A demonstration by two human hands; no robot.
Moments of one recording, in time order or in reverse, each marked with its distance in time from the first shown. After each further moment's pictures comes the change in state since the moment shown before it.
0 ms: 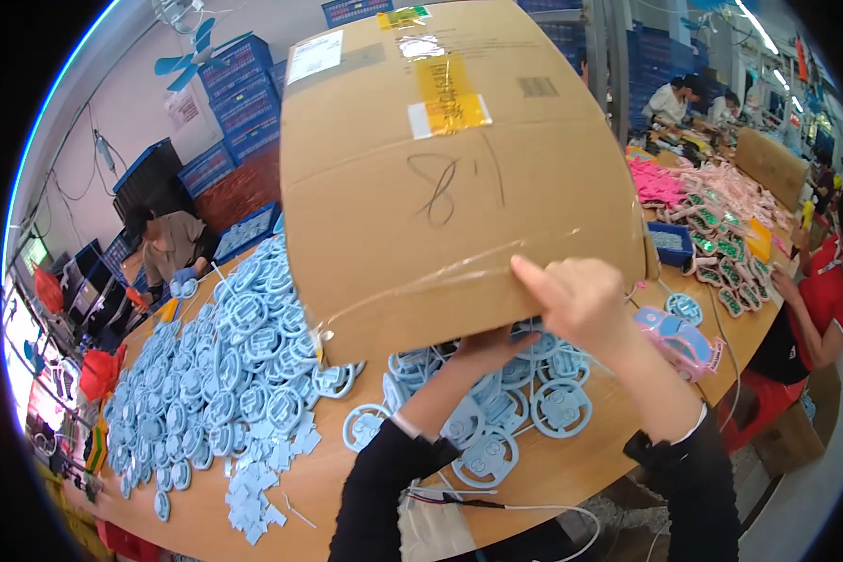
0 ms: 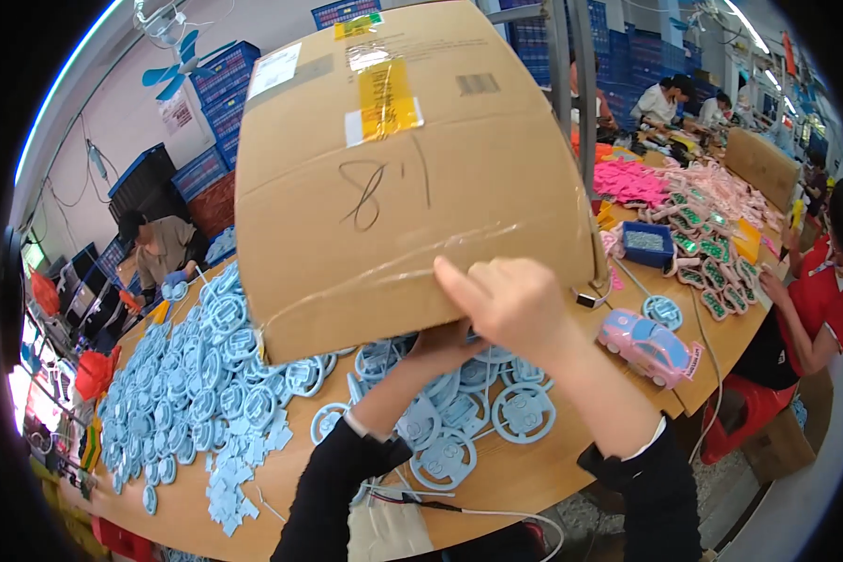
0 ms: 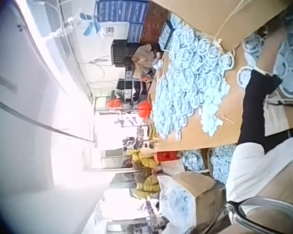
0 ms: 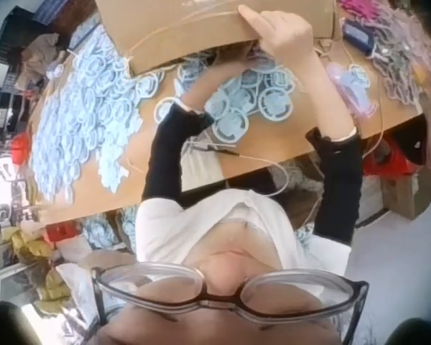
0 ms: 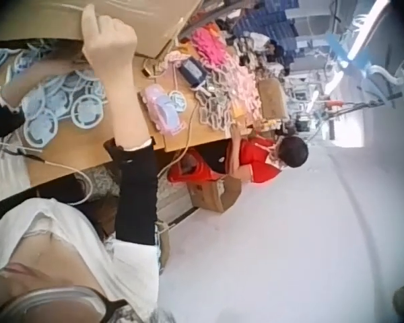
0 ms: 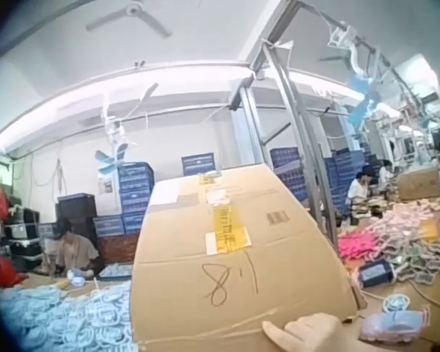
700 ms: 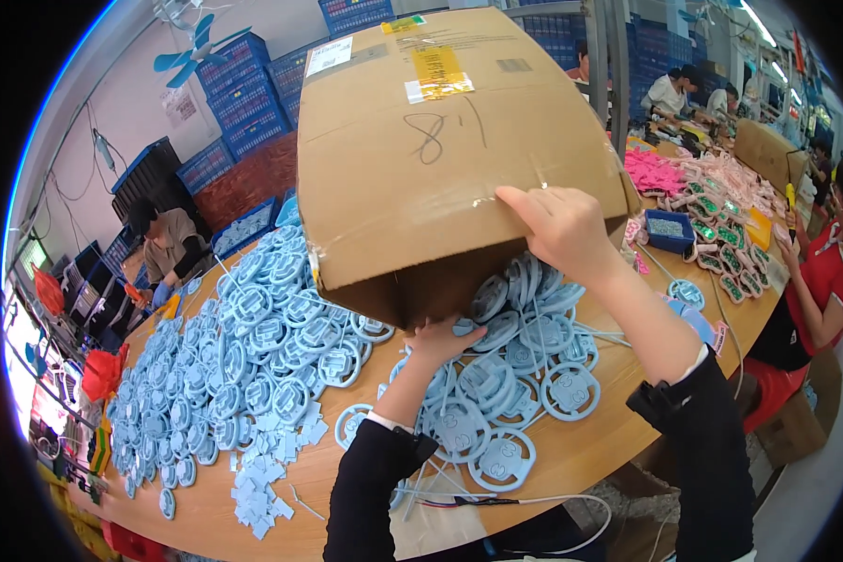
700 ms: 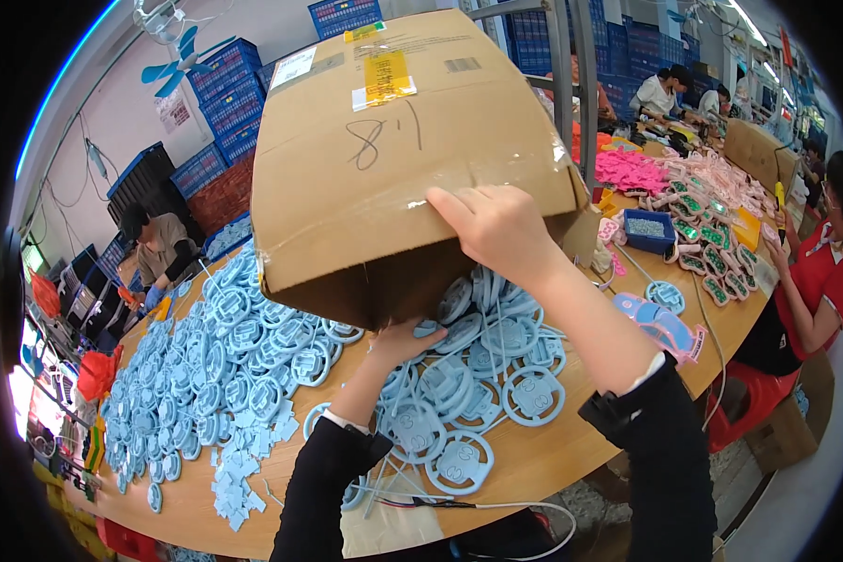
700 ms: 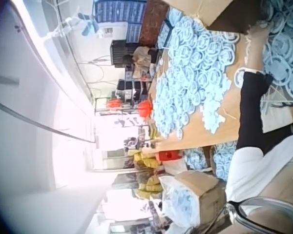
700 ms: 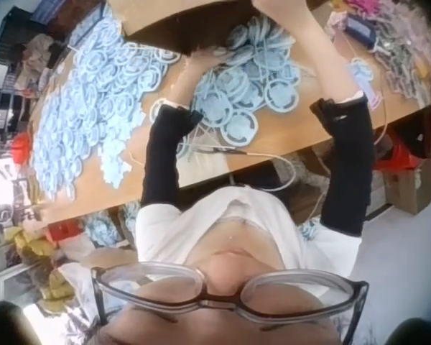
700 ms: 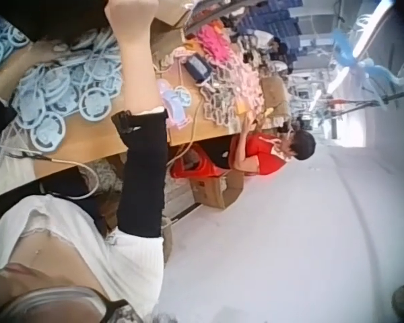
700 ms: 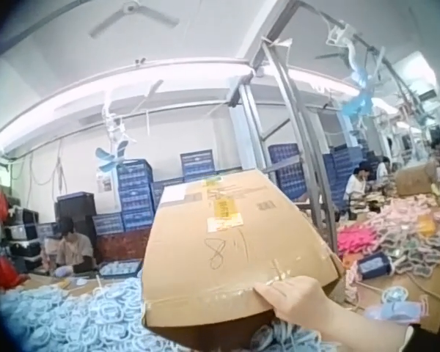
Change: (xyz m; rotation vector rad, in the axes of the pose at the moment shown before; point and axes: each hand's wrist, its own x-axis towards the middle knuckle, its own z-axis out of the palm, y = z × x) left_hand -0.046 -0.063 -0.016 -0.037 -0.327 -0.640; right_hand 0.025 0.026 0.050 0.071 0.058 -0.002
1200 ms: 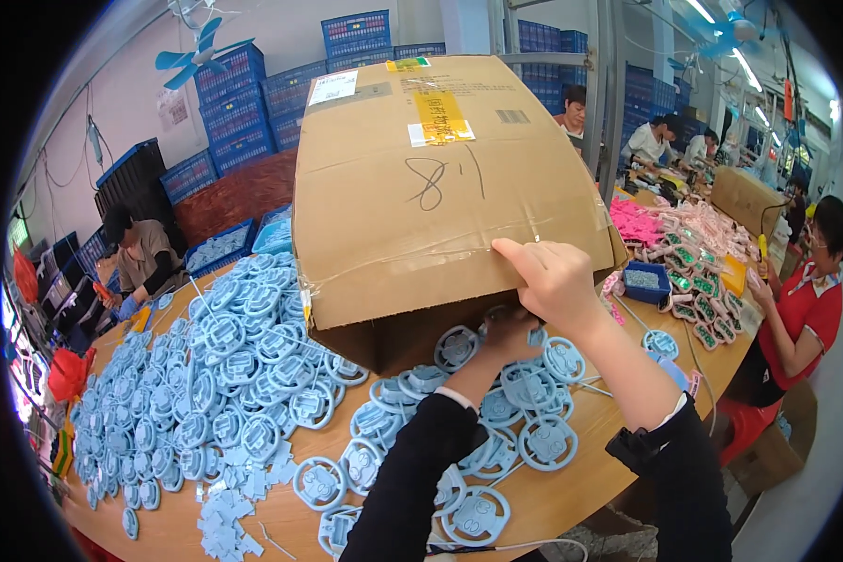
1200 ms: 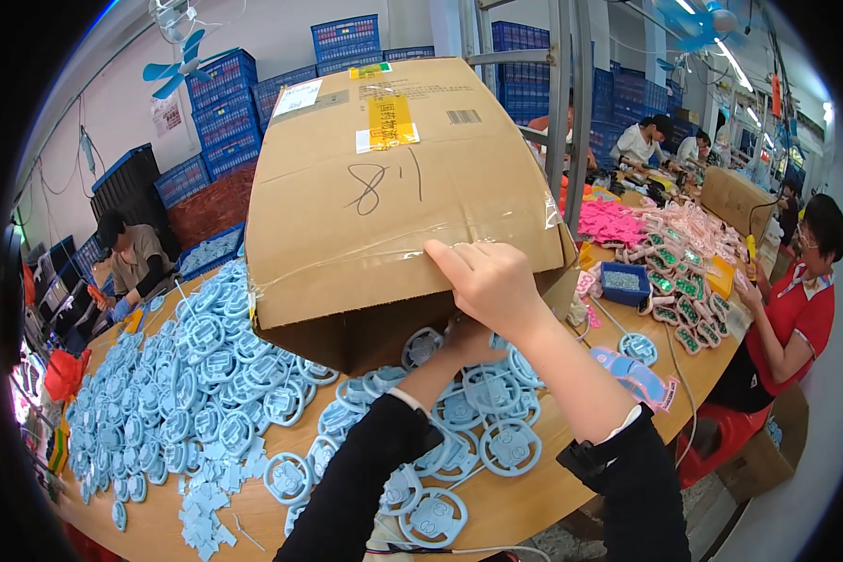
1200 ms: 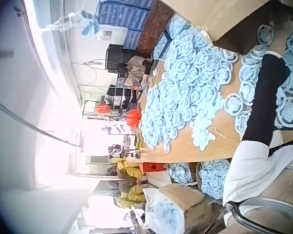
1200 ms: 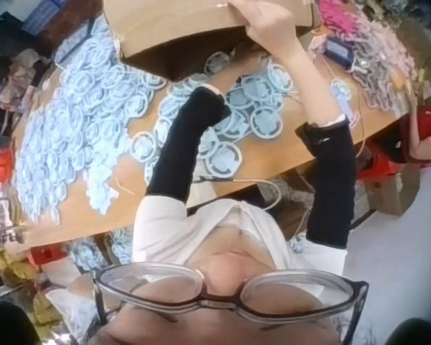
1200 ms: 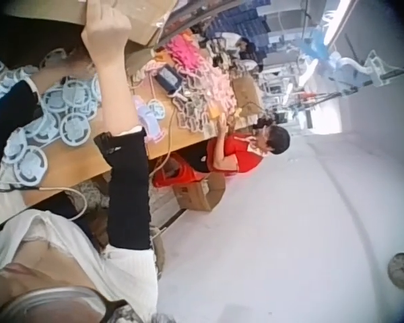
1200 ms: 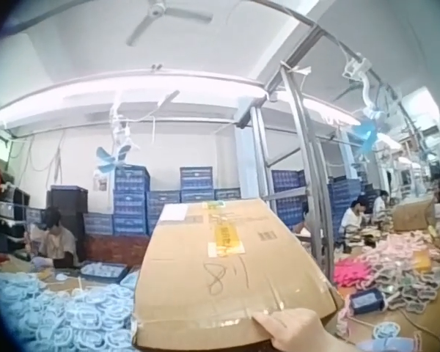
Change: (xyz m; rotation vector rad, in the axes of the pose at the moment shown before) left_hand 0.103 0.113 0.035 -0.057 0.217 0.764; right_hand 0.008 -0.002 0.009 0.021 -0.044 0.036
